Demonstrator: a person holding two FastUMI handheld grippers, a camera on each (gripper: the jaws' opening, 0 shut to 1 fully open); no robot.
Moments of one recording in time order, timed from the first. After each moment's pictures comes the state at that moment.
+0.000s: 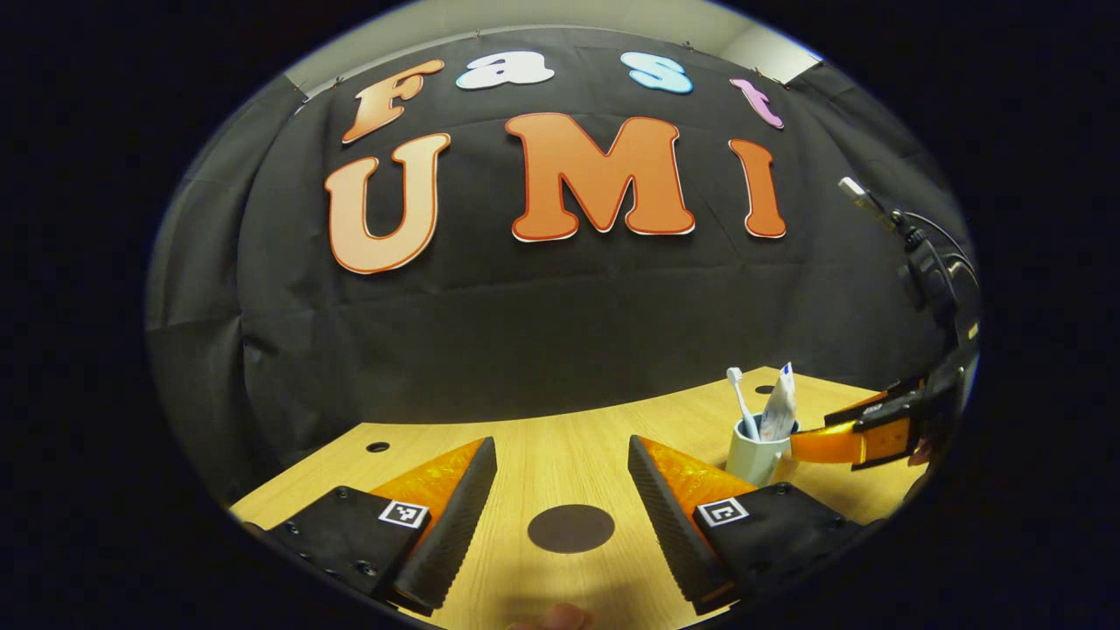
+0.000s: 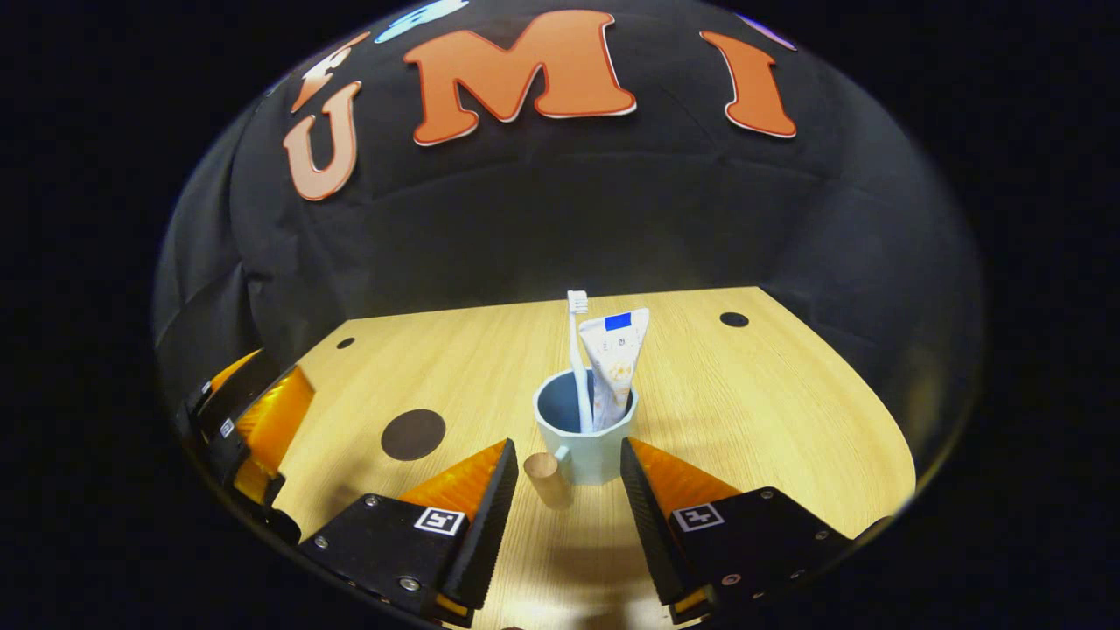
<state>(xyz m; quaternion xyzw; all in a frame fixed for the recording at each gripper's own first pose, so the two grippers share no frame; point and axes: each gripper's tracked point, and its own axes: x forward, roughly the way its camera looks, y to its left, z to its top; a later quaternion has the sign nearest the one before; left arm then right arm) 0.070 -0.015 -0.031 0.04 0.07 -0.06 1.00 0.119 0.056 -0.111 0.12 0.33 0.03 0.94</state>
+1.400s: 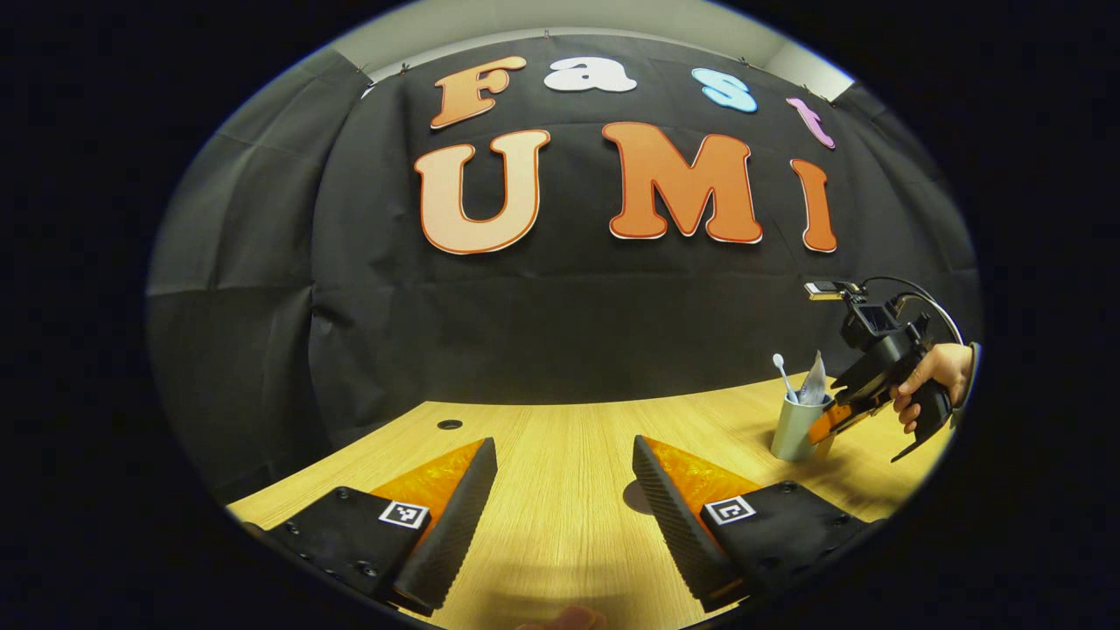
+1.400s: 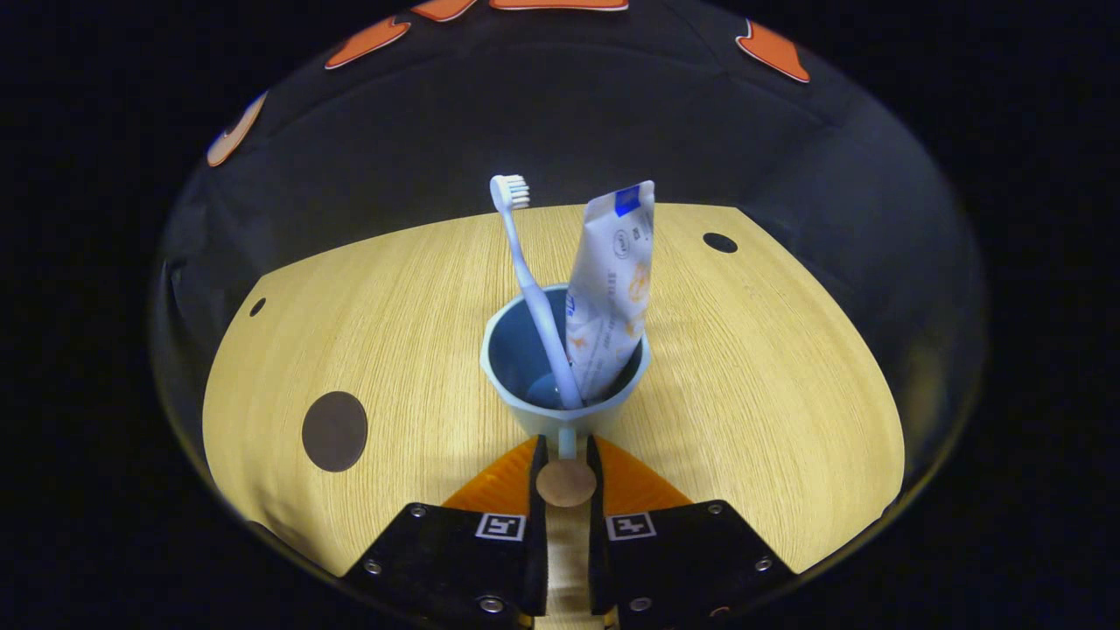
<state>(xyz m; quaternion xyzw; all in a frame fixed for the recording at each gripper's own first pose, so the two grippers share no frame) 0.032 0.086 -0.044 0.00 0.08 0.01 1.00 0.127 0.067 -0.158 0.10 0.46 -0.03 0.88</state>
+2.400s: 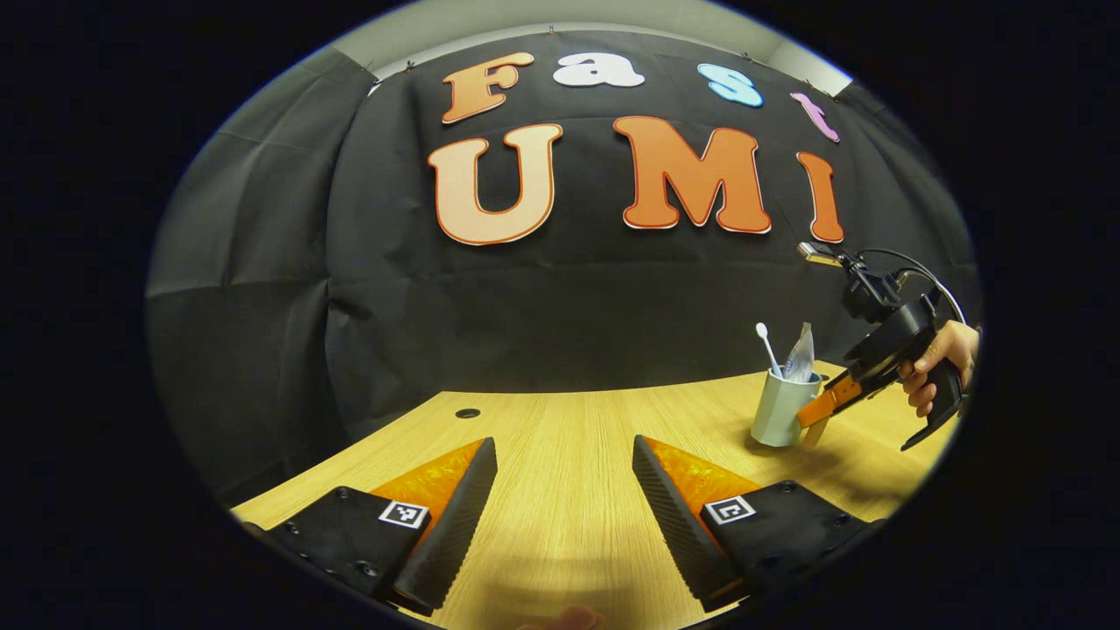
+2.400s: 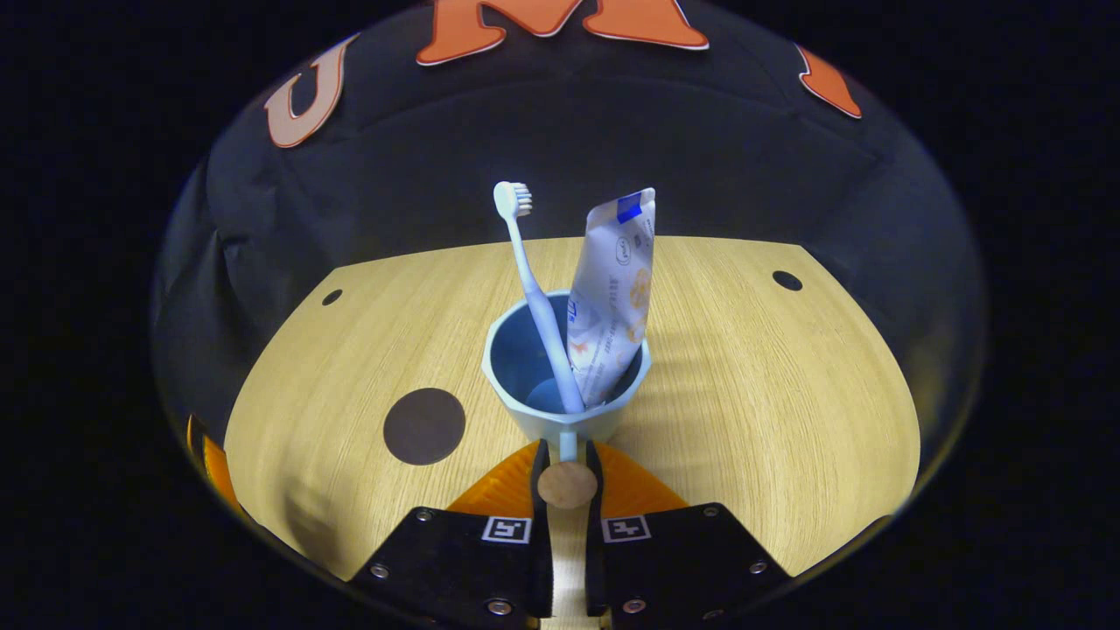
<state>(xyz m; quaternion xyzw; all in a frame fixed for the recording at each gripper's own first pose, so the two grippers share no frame) 0.027 0.091 -0.048 0.00 0.09 0.03 1.00 0.138 0.073 -0.151 0.09 0.41 0.07 0.90</state>
